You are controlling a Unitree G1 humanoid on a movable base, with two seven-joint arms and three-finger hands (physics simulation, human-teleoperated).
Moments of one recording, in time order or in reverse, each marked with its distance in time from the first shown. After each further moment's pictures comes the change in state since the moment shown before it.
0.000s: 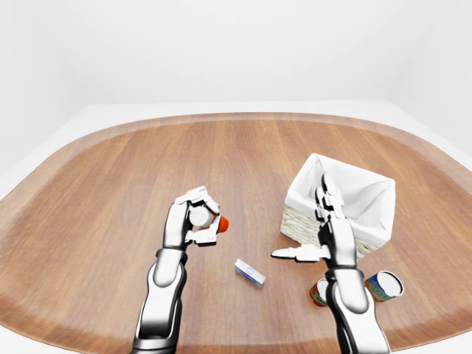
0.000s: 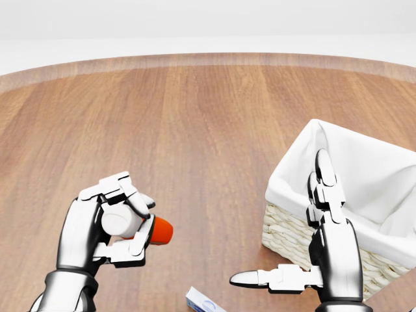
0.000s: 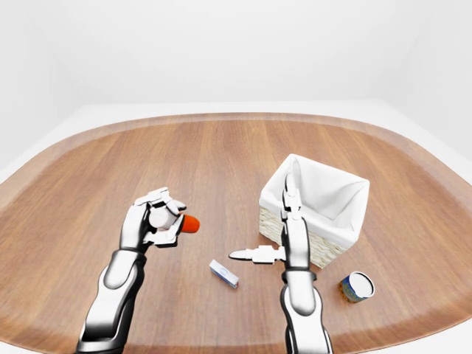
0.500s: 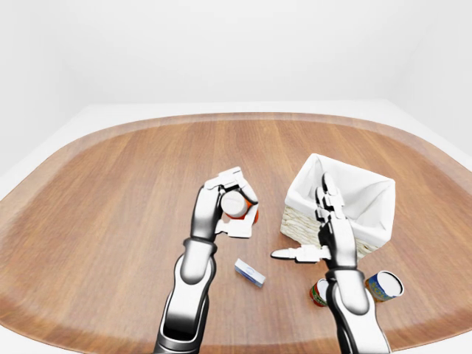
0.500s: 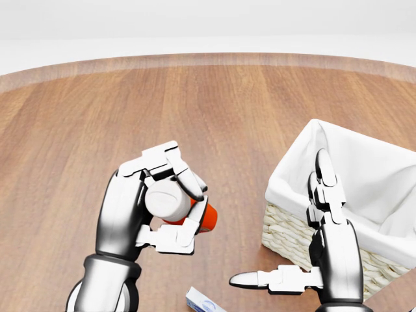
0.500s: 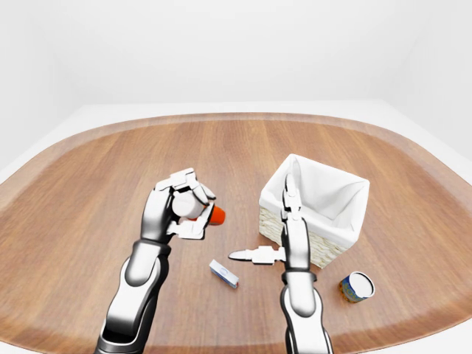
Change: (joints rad) left arm -0.073 -0.085 -0.213 -0.143 0.072 0.000 0.067; right arm 0.007 -0.001 0.006 -0.012 -0.002 0.001 -0.003
